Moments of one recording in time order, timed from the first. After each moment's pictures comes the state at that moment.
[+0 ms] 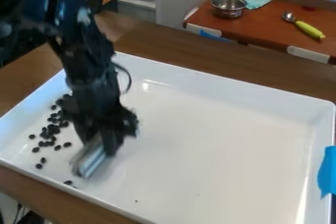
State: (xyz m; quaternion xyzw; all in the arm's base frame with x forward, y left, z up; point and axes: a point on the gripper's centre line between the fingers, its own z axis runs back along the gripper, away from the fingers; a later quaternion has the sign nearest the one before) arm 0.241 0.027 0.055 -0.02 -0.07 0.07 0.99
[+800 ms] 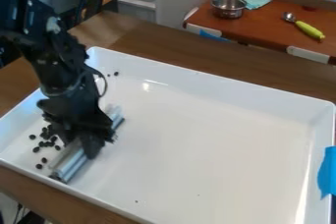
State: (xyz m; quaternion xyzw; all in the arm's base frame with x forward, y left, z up) arm 0.231 0.066 0.051 0.01 -0.10 0.06 0.99
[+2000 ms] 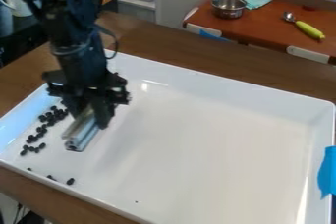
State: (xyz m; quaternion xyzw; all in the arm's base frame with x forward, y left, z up) arm 0.252 0.041 0.093 -0.04 -0.10 0.13 0.99
